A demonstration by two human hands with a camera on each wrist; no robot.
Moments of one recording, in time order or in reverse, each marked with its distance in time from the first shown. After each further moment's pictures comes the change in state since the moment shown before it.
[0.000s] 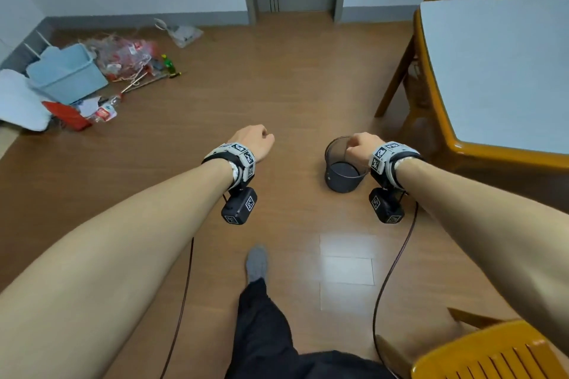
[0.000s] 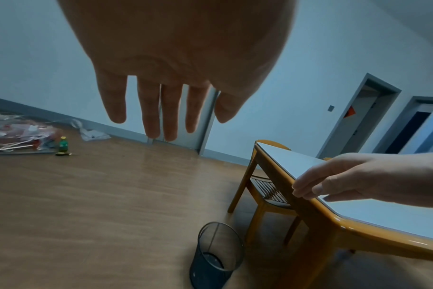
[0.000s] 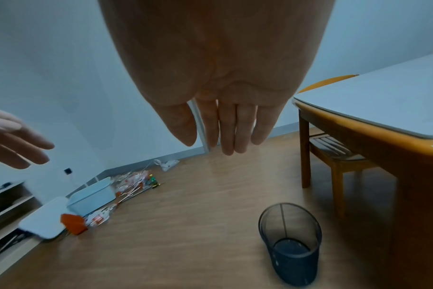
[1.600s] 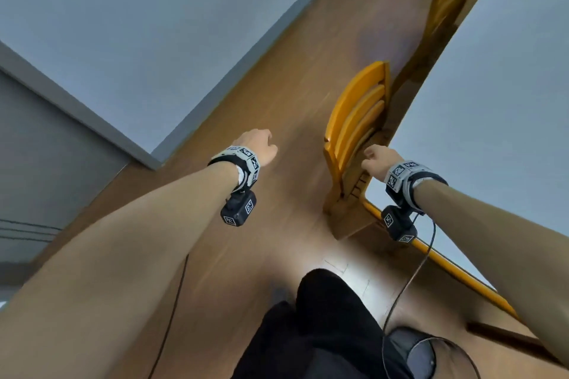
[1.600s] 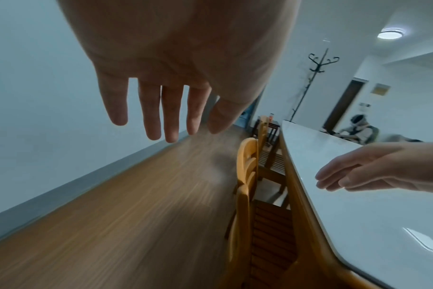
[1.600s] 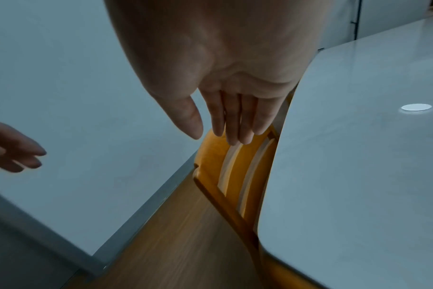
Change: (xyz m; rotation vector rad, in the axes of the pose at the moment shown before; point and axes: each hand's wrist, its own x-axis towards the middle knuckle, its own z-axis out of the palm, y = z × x) left_hand 1.201 0.660 -0.092 0.444 -0.404 1.015; right_hand 0.862 0.258 -0.539 0.613 0.322 0.949
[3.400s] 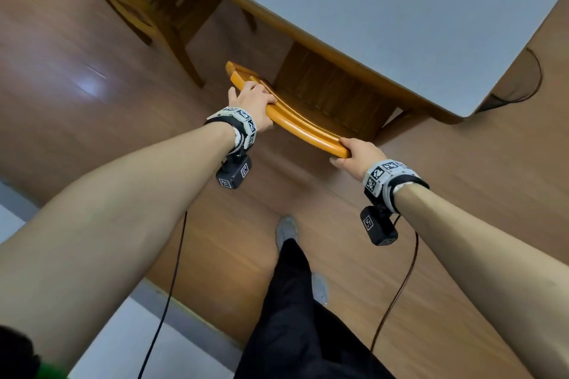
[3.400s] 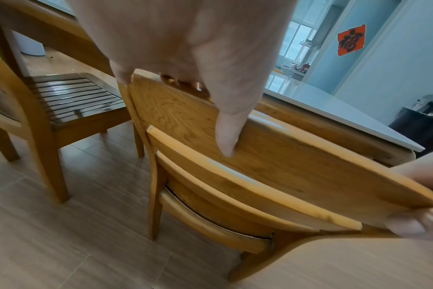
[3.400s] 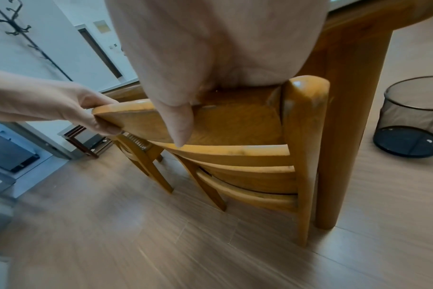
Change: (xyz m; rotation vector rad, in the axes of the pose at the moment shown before) left_hand 0.480 0.235 0.005 0.847 -0.315 1.529; right_hand 0.238 -0.143 0.057 0.835 0.357 1.080
